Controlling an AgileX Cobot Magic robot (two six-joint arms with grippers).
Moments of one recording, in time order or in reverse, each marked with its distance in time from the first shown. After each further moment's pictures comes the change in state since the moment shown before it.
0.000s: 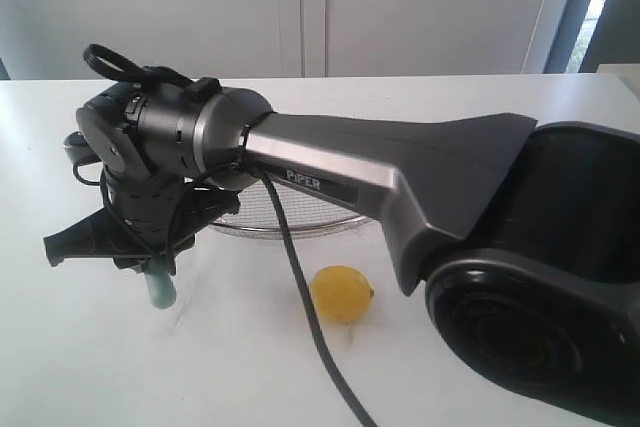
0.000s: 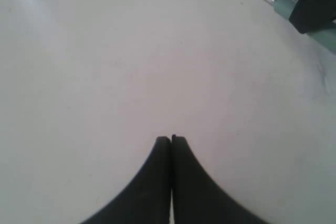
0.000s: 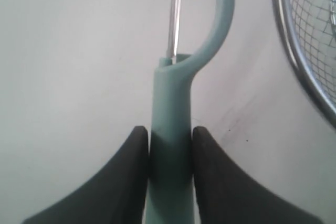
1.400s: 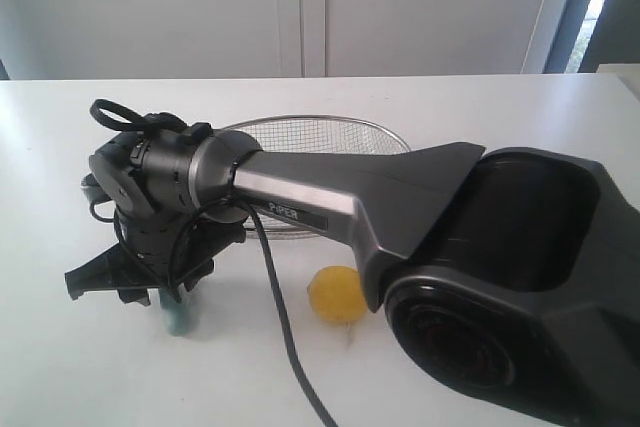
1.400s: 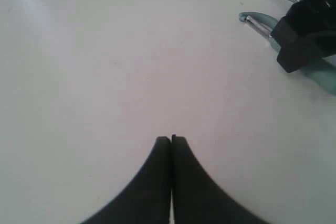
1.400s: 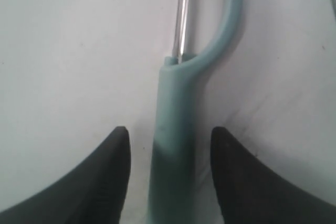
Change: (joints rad) left arm 0.000 0.000 0.000 0.000 0.000 0.000; right arm -0.002 0.086 0.000 0.000 -0.015 0.000
